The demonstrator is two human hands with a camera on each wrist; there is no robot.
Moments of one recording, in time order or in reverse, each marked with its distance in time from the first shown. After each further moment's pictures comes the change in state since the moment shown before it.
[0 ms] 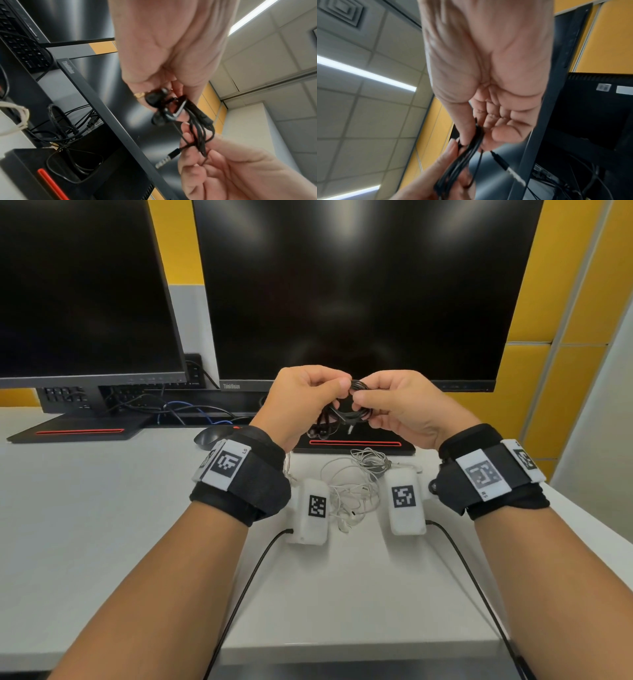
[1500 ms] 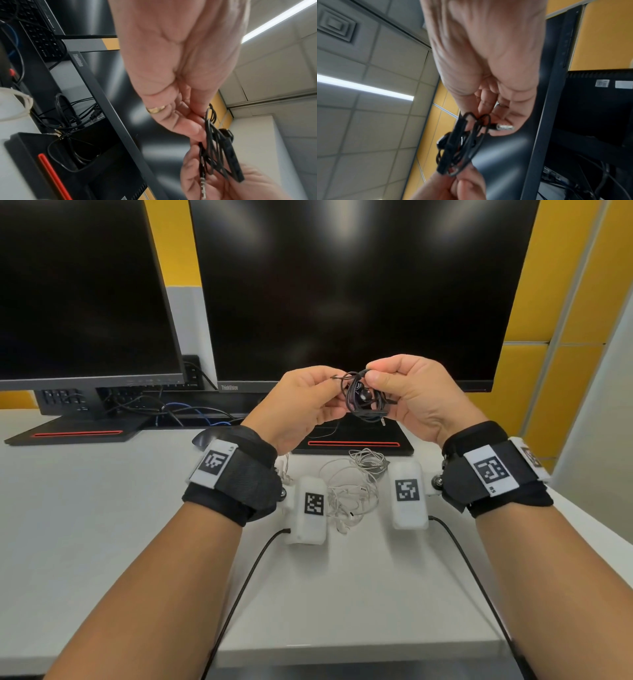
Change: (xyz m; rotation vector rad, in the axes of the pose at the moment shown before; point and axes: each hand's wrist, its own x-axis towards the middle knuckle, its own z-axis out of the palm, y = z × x) left_hand 0.000 0.005 0.000 -0.162 -0.194 -0.089; right_hand 0.000 -0.004 -0.007 0.237 0.156 -0.092
